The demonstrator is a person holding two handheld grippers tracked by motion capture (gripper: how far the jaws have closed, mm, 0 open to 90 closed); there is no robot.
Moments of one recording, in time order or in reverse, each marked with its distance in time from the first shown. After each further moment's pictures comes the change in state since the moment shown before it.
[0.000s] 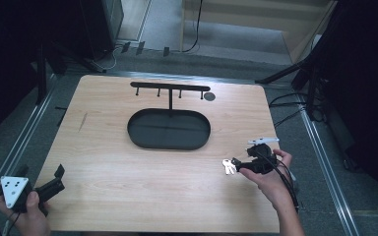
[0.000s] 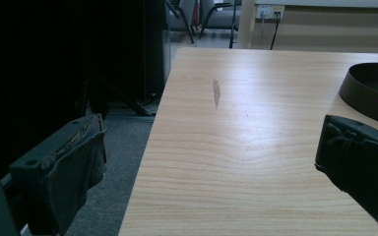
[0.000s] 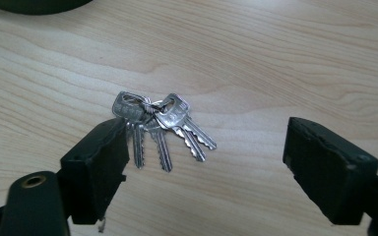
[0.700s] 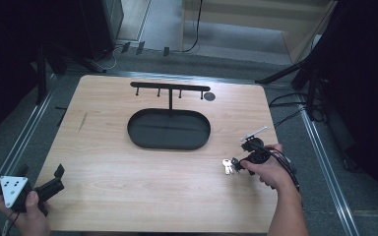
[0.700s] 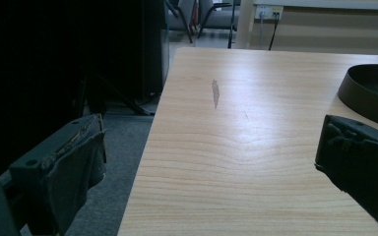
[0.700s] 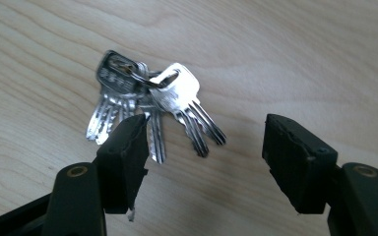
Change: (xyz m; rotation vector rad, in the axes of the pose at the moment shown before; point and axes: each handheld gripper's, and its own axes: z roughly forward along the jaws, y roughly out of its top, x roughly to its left) left arm 0.001 0.000 0.001 0.003 -0.003 -0.007; right arm -0.015 0.019 0.036 0.246 0.121 -0.134
